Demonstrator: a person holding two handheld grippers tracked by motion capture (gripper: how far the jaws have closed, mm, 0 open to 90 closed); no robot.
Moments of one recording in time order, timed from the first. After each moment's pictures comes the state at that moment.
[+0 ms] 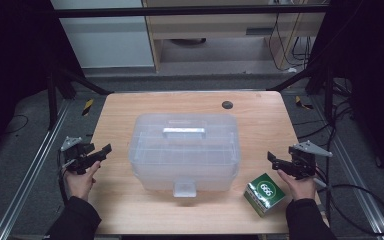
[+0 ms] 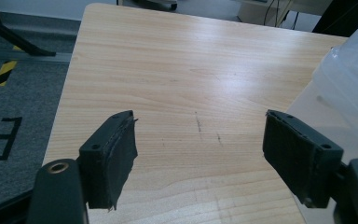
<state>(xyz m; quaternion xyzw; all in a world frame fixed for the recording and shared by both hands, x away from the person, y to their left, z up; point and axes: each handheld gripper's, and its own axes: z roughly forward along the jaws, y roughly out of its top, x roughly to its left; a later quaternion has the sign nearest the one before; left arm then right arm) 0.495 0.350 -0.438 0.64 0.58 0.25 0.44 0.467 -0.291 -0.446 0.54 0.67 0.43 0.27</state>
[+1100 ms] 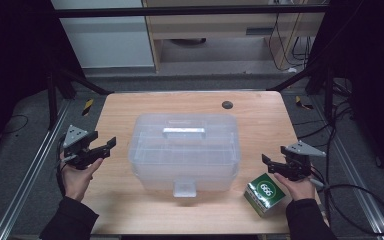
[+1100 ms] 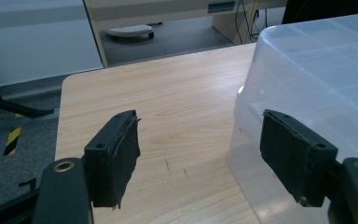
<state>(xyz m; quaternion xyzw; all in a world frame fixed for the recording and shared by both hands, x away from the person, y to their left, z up) 0.475 0.314 -0.373 0.70 0.47 0.31 0.45 0.462 -0.276 -0.439 0.49 0.72 0.42 0.27</state>
